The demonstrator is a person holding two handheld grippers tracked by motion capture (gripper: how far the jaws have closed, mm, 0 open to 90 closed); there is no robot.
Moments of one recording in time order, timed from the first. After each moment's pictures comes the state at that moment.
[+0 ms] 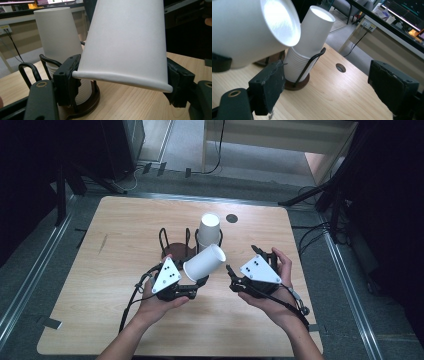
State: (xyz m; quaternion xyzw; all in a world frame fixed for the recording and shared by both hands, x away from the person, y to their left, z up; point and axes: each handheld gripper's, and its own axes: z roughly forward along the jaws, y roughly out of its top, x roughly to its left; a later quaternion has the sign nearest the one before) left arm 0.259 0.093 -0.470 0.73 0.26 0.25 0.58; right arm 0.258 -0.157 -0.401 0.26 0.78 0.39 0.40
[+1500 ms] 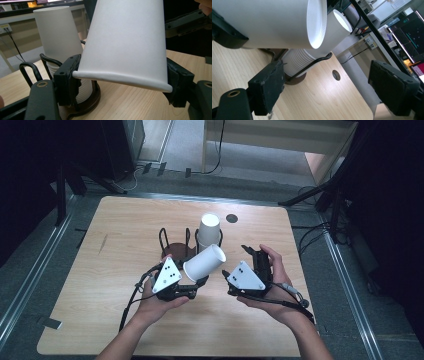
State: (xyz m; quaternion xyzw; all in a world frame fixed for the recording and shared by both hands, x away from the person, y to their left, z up) left arm 0.259 0.093 -0.468 0.74 0.26 0.25 0.57; right arm 0.256 -0.145 -0.402 0.13 0.82 0.33 0.44
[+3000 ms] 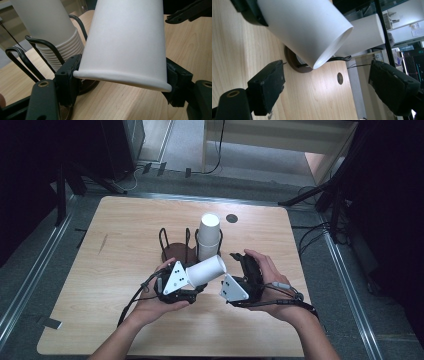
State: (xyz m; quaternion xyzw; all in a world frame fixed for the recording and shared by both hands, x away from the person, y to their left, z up) left arm 0.260 0.086 -0.477 0.81 0.22 0.25 0.48; right arm 0.256 -0.137 -0.420 -0.03 0.87 0.23 0.44
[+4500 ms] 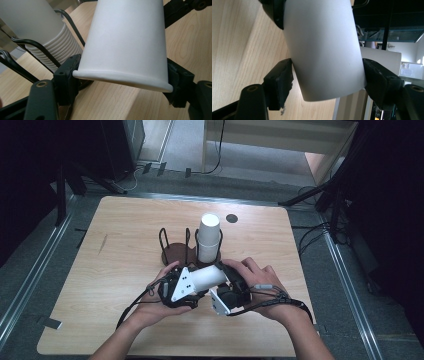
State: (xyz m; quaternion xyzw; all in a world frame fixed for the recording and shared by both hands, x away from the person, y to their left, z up) left arm 0.253 0.076 -0.482 0.84 0.18 0.27 0.44; right arm 0.254 -0.117 -0.440 -0.21 0.85 0.14 0.45
